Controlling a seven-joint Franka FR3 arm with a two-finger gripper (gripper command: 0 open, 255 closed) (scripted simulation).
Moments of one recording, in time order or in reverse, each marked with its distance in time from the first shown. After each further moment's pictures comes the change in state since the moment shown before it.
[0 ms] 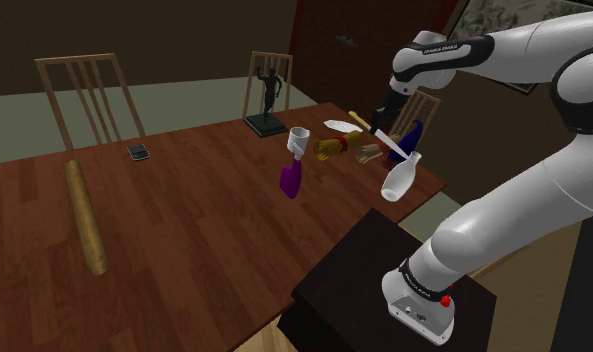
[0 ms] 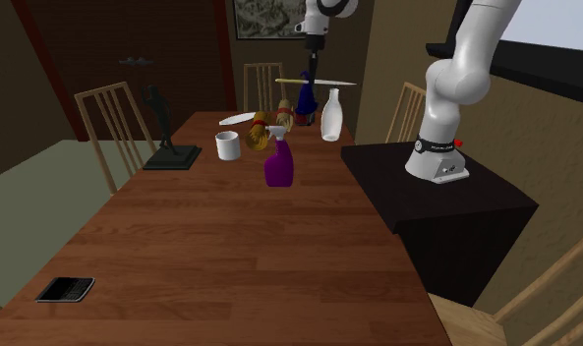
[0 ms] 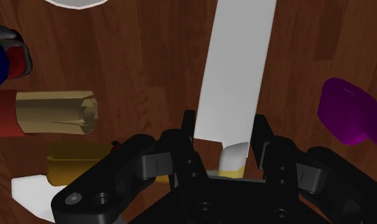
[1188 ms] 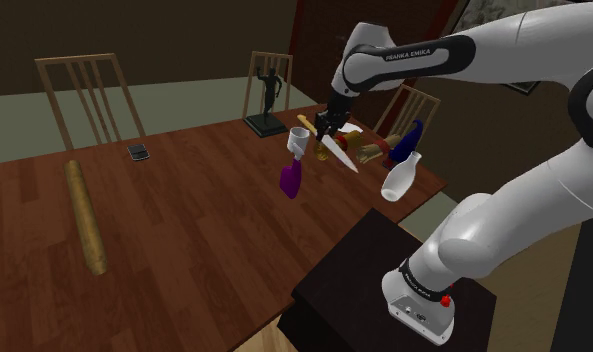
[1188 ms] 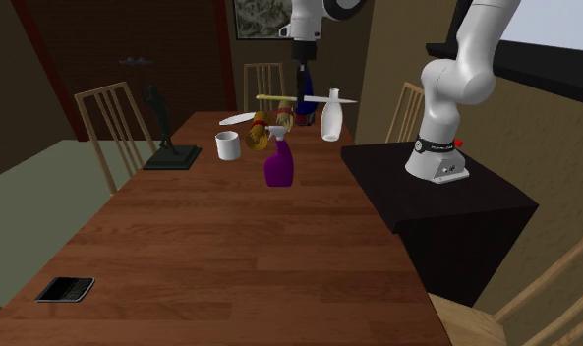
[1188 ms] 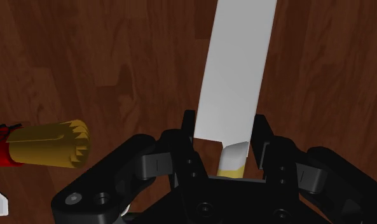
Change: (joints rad) arm 0.187 -0.027 0.307 -0.060 0.047 0.050 0.465
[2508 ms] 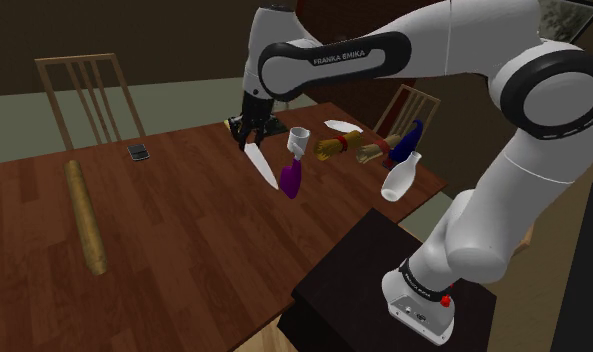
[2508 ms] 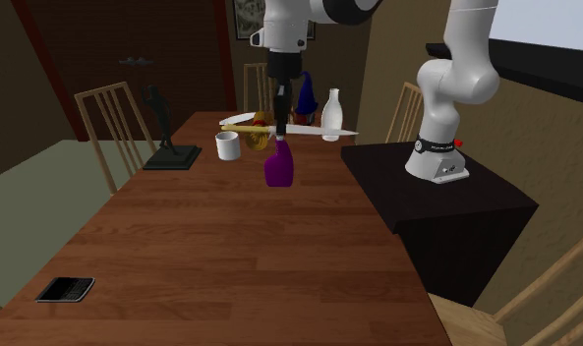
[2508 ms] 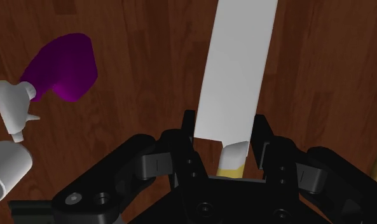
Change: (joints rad) arm 0.210 0.329 0.249 0.373 -0.010 -0.026 0.459
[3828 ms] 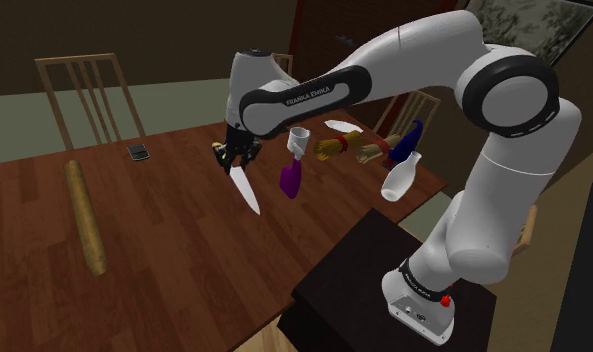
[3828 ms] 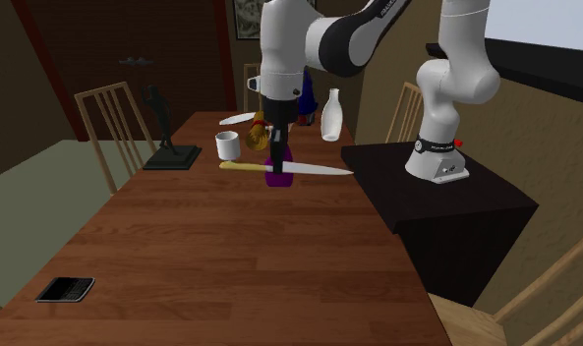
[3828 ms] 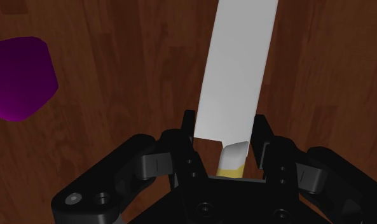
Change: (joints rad) arm 0.037 0.157 0.018 -0.015 -0.030 0.173 0.065
